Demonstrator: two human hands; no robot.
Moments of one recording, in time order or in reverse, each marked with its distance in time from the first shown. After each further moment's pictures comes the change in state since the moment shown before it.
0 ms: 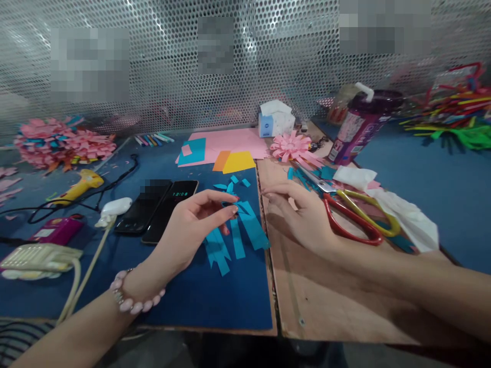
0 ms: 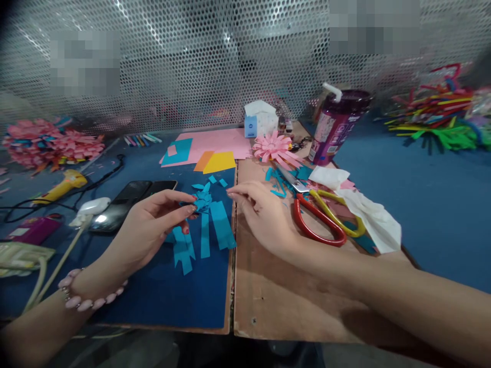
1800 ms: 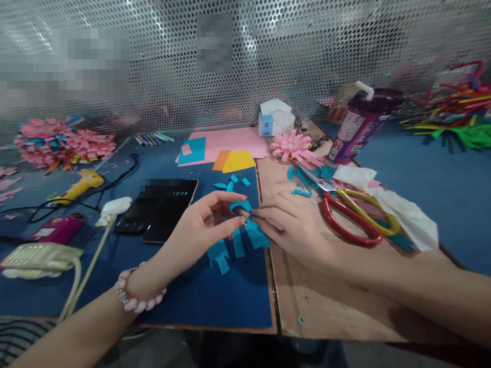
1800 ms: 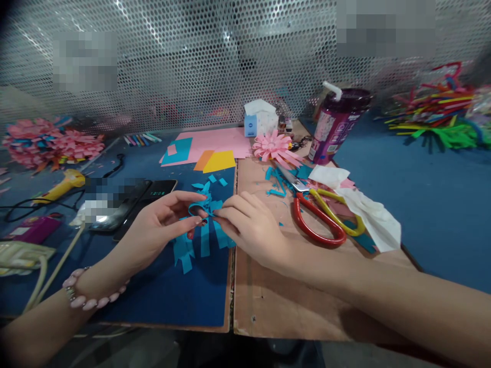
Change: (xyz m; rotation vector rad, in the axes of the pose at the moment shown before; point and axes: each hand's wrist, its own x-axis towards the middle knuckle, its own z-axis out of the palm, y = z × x) left_hand -0.004 0.004 0.005 0.024 -0.188 -0.026; right_hand -0.009 -0.008 0.006 -0.236 -0.119 -0.402
